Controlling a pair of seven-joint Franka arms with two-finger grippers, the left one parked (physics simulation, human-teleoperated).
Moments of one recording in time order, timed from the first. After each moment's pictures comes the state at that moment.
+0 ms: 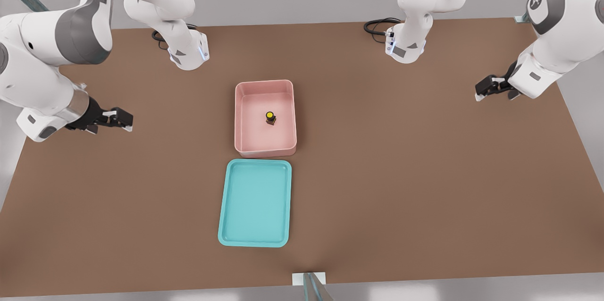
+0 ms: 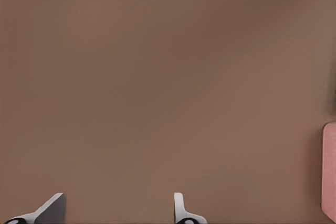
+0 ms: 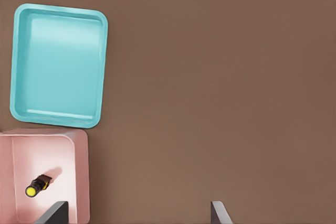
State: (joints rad) arm 0.05 0.23 0.01 -1.20 0.01 1.36 0.03
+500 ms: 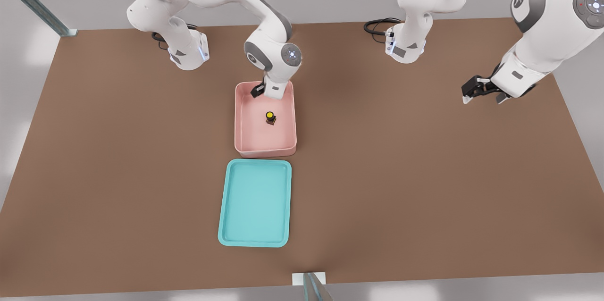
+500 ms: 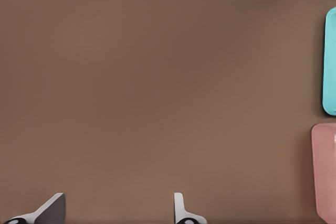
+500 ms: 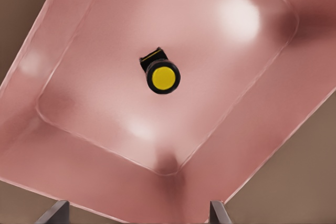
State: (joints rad) arm 0.77 0.23 0.18 -2.10 -0.10 1.94 0.39
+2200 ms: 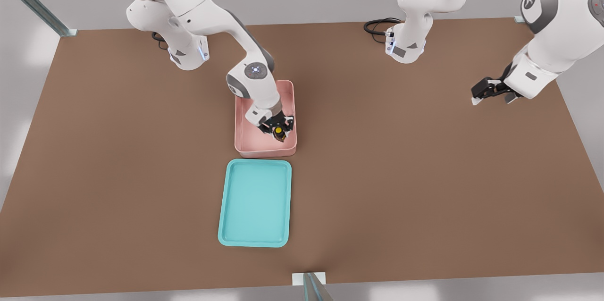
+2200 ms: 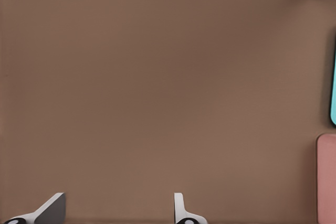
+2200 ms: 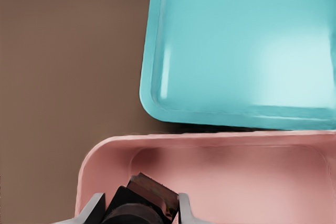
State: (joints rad) arm 0.72 0.36 0.01 -2.06 -0.14 2.71 0.90
